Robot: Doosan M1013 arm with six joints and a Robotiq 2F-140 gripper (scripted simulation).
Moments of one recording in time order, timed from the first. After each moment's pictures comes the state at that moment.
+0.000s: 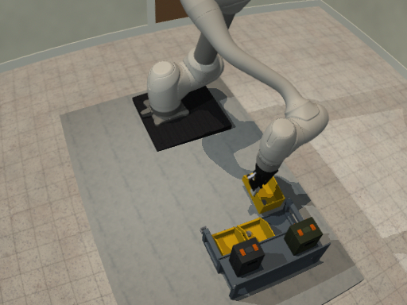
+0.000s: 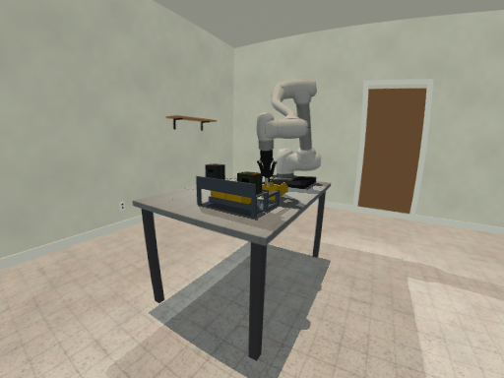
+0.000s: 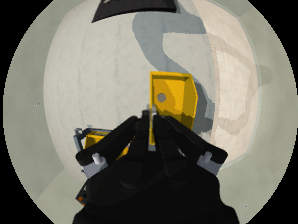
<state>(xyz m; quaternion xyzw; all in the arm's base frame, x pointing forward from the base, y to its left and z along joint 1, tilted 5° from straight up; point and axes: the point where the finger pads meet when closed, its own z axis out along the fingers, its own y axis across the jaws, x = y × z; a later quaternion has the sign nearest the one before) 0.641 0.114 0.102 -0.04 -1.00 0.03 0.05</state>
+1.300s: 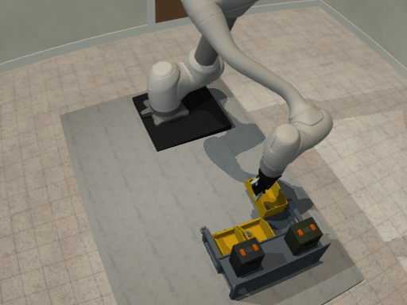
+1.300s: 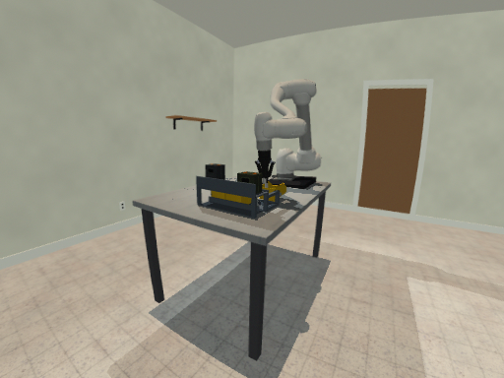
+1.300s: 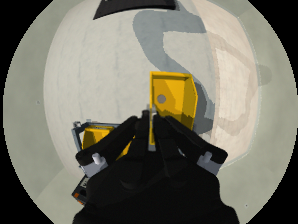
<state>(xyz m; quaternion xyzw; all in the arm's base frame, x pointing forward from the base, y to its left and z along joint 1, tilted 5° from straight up) 0.666 0.112 0.103 -0.04 -1.00 0.03 0.05</state>
